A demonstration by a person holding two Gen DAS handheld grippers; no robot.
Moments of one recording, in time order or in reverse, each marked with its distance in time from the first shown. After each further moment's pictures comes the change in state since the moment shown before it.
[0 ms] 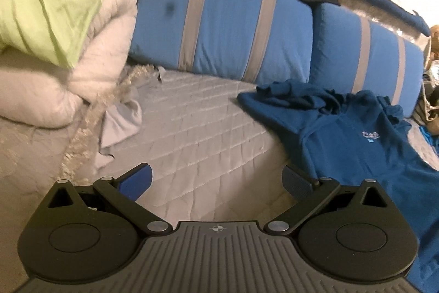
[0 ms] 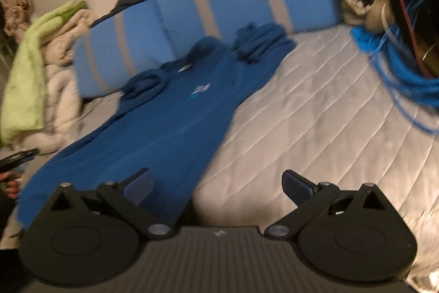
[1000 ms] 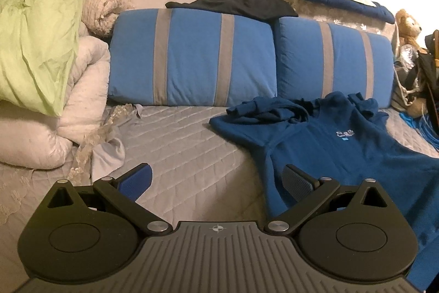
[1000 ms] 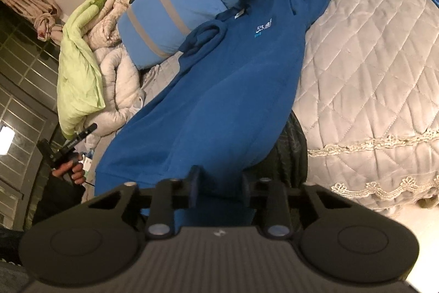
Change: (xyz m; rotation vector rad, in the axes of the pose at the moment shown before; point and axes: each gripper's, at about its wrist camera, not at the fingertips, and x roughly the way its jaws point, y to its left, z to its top) left arm -0.035 -0.042 -0.015 0.136 -0.122 -0.048; right arm -0.008 0.041 -0.036 0.174 0.186 0.249
